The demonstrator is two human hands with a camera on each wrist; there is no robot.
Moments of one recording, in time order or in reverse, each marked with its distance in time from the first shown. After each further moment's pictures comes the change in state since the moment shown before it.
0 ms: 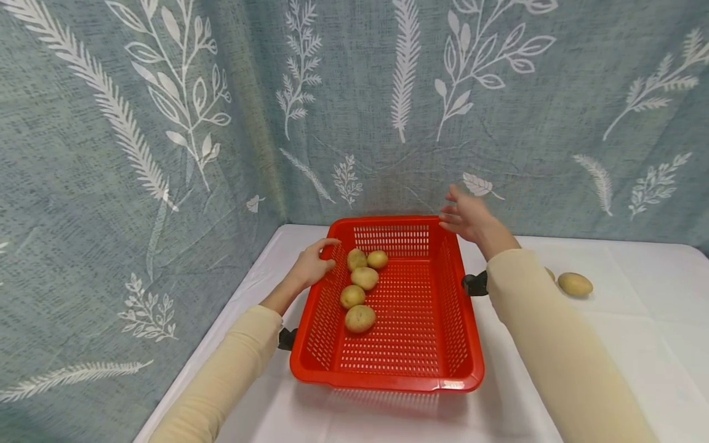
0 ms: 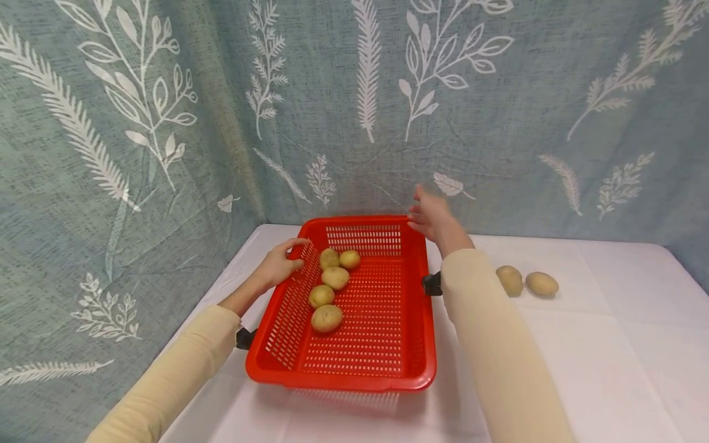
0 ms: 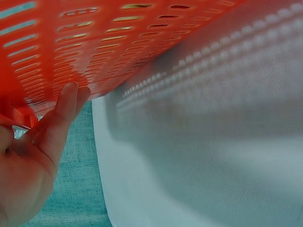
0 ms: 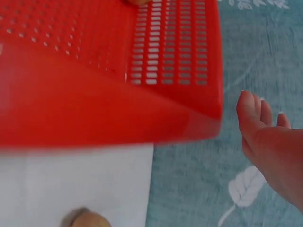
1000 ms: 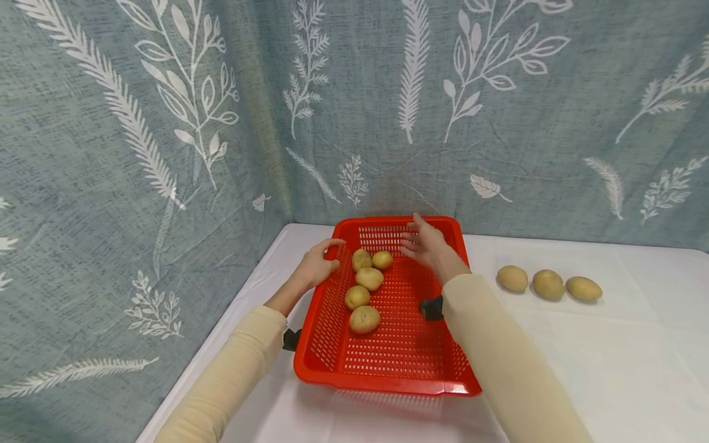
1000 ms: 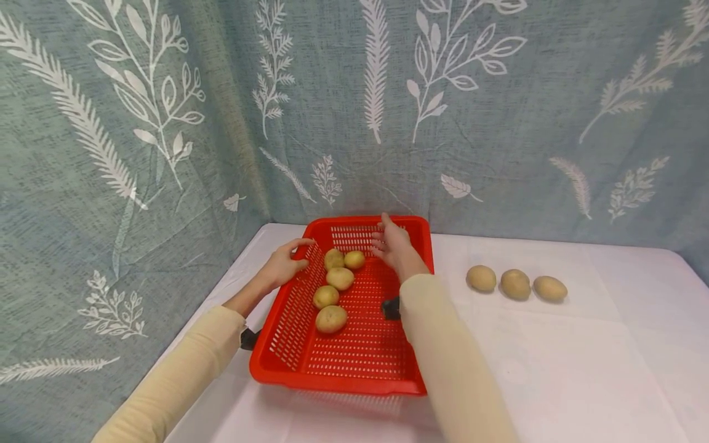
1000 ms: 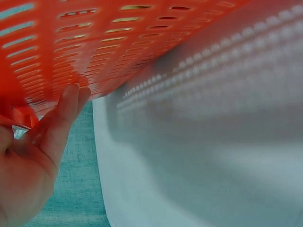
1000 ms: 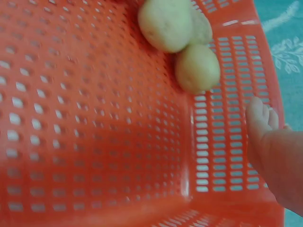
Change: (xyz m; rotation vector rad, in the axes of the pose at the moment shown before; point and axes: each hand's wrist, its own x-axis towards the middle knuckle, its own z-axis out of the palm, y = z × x) left_hand 0.002 -0.004 0.001 -0.017 0.024 0.013; right_hand 0.022 0.061 0.062 0.285 -0.072 0.132
